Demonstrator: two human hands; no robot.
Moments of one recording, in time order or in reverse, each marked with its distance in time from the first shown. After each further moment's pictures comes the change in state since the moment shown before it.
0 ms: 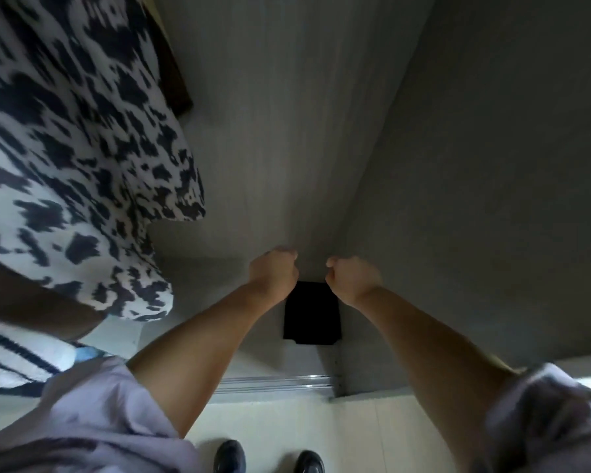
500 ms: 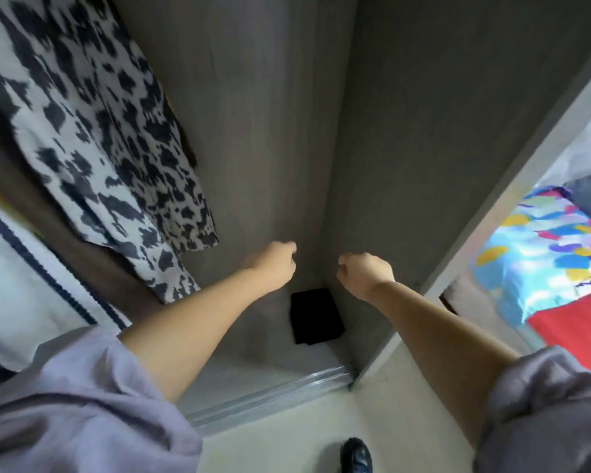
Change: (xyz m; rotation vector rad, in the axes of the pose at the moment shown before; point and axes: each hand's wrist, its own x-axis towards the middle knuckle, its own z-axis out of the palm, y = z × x) left_hand -0.123 -0.011 -0.117 0.077 -0.029 0.248; right_hand -0.168 -0.063 -0.048 0.067 0.189 0.235
